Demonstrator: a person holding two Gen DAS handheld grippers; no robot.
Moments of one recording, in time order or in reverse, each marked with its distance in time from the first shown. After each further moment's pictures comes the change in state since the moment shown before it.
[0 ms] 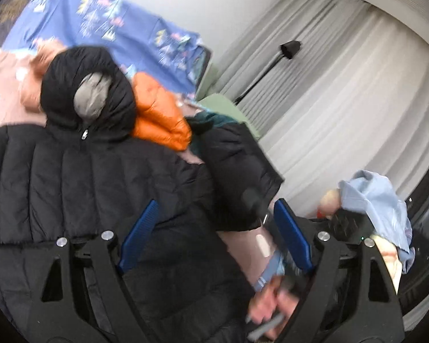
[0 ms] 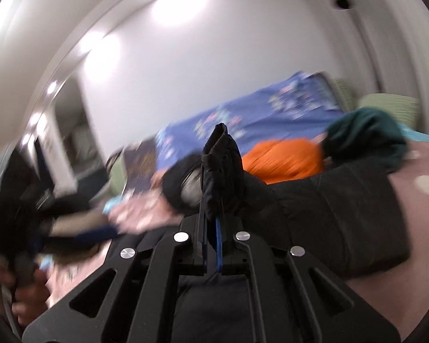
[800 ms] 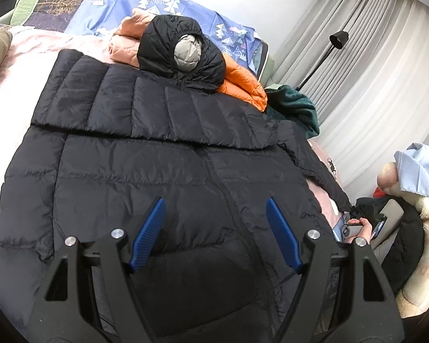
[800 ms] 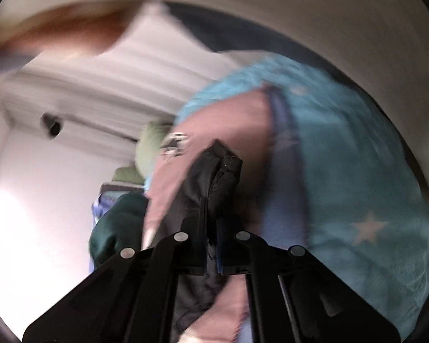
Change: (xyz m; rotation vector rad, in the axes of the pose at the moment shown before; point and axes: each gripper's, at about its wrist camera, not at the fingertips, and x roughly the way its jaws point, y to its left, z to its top) left arm -0.058 0.060 -0.120 -0.002 -0.029 0.279; right arm -0.190 -0.336 -0.091 1.069 -0.535 -0.721
